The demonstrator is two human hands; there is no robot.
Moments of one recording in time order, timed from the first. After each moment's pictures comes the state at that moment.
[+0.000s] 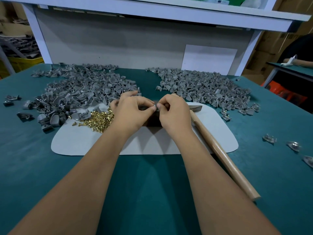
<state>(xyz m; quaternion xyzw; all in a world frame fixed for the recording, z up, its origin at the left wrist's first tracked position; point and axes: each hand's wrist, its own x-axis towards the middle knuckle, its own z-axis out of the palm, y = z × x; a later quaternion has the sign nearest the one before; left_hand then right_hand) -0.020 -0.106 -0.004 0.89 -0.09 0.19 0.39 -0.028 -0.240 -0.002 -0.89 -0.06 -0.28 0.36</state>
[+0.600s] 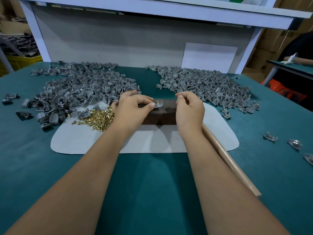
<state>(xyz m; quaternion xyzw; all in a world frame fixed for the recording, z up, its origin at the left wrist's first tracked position) -0.015 -0.107 -0.010 0.88 -0.09 0.17 0.44 -0.029 -0.256 -0.003 -0.76 0.08 -0.31 0.56</state>
